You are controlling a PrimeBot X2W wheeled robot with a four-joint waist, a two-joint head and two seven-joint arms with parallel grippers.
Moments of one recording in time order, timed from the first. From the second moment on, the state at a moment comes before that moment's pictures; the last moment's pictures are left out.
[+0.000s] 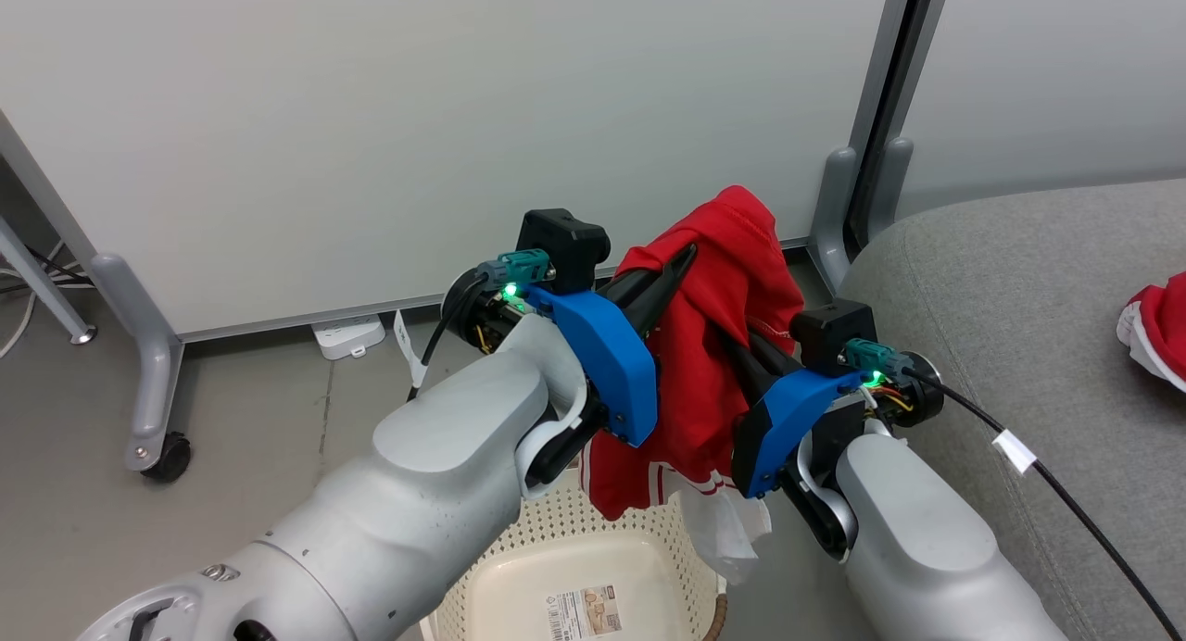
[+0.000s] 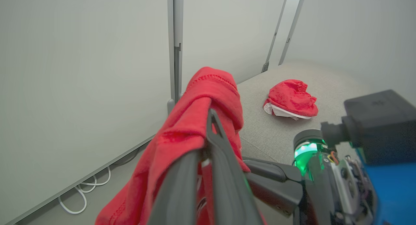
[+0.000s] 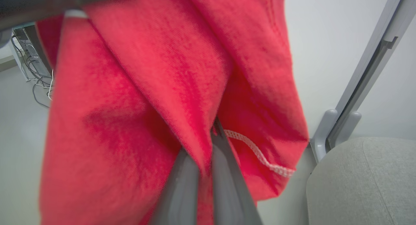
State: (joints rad) left arm -1.05 0.05 -1.28 0.79 -1.14 -0.05 -0.20; right arm -0.63 -0.05 0.39 0.81 0.24 0.13 -0.12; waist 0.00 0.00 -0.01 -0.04
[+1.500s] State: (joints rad) left arm -0.19 0.21 -0.52 0.26 -0.47 -0.05 -0.26; right arm -0.59 -0.05 0.30 0.74 0.19 0.13 -0.13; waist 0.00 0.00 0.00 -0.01
